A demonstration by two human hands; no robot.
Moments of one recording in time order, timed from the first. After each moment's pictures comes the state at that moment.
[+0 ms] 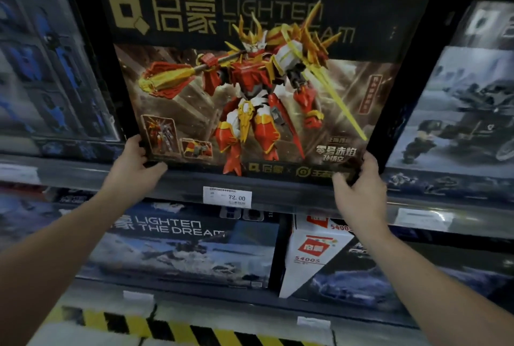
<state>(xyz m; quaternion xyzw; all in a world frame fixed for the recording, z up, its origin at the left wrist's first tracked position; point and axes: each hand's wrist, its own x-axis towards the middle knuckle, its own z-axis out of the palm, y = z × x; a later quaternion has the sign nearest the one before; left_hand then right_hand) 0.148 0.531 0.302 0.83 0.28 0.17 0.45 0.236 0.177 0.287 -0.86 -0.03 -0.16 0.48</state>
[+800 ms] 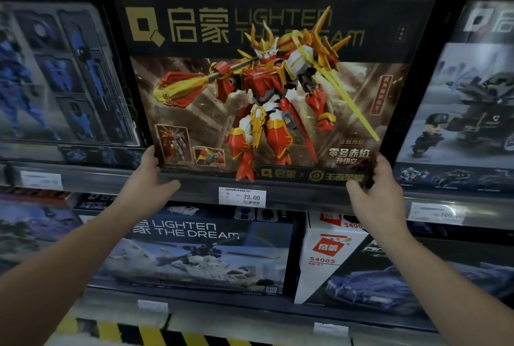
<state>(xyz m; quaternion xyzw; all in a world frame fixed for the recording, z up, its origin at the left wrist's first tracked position) 0.120 0.533 0.296 0.89 0.23 0.14 0.38 0.220 0.172 0.277 -0.86 -0.04 -0.16 0.48</state>
